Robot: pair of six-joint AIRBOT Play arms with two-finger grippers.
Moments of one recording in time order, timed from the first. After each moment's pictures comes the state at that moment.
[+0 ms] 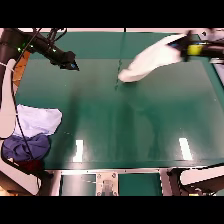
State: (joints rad) left arm -0.08 -1.78 2.04 0.99 -1.56 -1.32; right arm -0.35 -1.62 1.70 -0.41 1.23 1.43
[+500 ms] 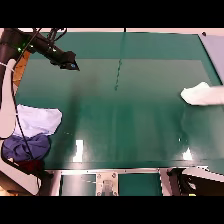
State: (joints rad) left arm -0.08 -1.78 2.04 0.99 -1.56 -1.33; right arm -1.11 -1.33 1.23 -0.71 1.18 1.60
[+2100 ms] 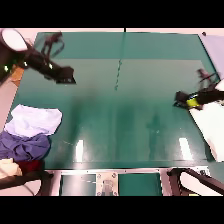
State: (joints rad) left arm -0.13 -1.36 1.44 1.07 -1.38 -1.40; right arm -0.17 -1.15 0.95 -1.30 1.18 1.61
